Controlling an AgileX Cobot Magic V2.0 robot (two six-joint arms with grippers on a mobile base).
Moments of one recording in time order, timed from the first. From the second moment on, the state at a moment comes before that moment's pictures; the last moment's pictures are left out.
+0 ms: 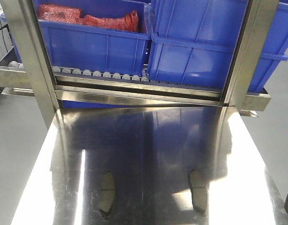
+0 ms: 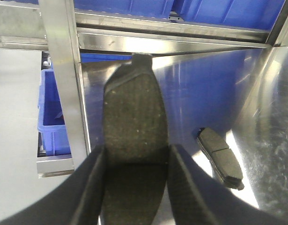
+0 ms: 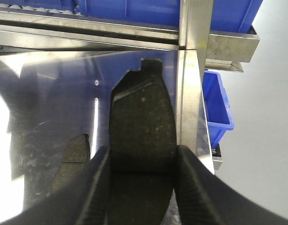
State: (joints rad) left arm -0.39 0.24 -0.36 0.22 0.62 -0.32; right arm 0.13 0.37 -0.33 -0.04 0.48 0.10
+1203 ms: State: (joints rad) left arm -0.39 0.24 -0.36 0.22 0.62 -0.32; right arm 0.13 0.37 -0.33 -0.04 0.48 0.10
